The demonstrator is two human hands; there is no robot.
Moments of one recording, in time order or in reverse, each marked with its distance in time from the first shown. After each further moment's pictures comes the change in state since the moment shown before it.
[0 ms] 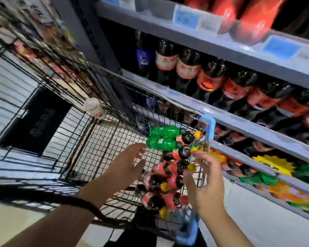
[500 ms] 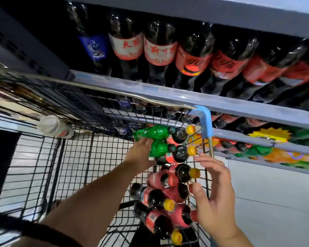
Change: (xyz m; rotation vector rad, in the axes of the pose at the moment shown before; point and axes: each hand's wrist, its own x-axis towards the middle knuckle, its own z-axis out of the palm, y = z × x) left_hand 0.180 -0.064 0.112 0.486 -0.322 0.191; right_hand 0.006 0.062 0.028 0.015 0.226 -0.009
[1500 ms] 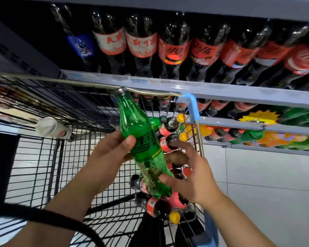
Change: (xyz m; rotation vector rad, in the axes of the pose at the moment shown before) left_hand -0.145 0.053 -0.124 -1.347 0.104 0.042; right_hand 0.003 -0.022 -0.003 -0.140 -0.351 0.283
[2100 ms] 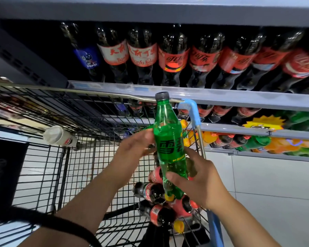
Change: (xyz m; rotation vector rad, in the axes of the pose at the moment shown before) left_hand 0.034 -0.024 0.023 0.050 -0.061 0.065; right_hand -0.002 0.000 -0.008 0.014 0.017 -0.026
